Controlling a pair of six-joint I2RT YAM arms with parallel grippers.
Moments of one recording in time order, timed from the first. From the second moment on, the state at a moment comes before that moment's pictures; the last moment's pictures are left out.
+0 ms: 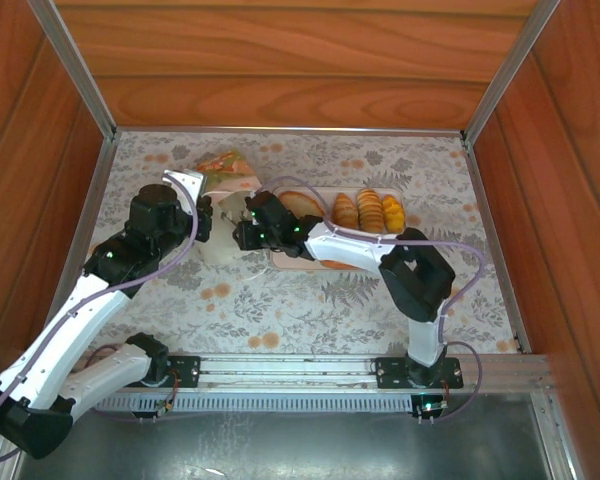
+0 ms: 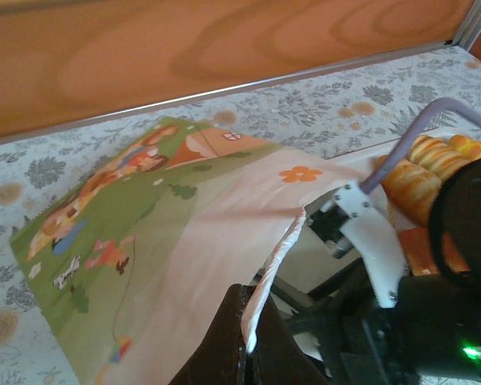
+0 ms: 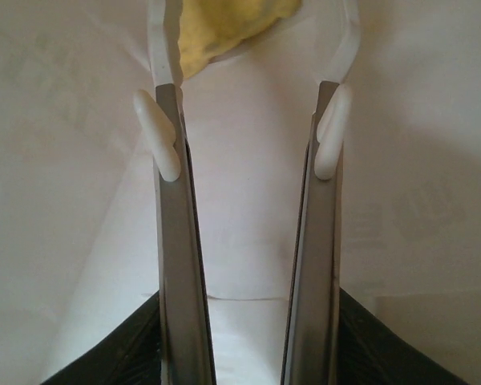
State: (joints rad) left arm -0.51 0.91 0.97 -0.52 -0.08 -0.12; right arm 0.95 1.93 1.34 -0.16 -0.05 0.68
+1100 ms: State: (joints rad) left arm -0.53 0.94 0.98 -0.52 -0.02 -0.13; right arm 0.92 2.14 1.53 0.00 -0.46 0.79
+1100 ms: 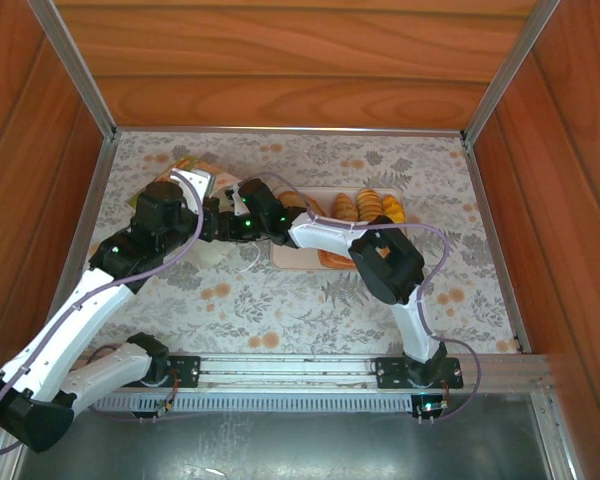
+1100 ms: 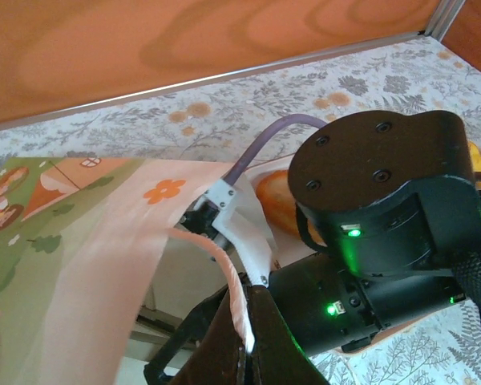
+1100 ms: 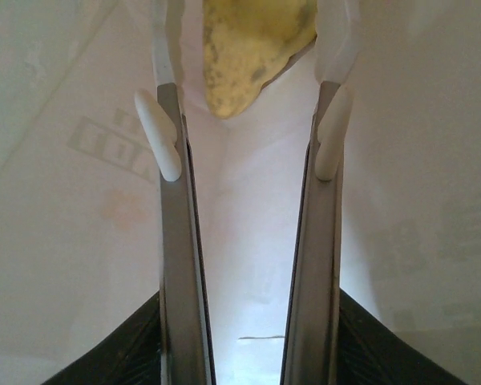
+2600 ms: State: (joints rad) left arm -0.53 0.95 0.95 -0.52 -0.25 -0.19; right arm 1.00 1.95 1.37 -0.21 -0.15 0.66
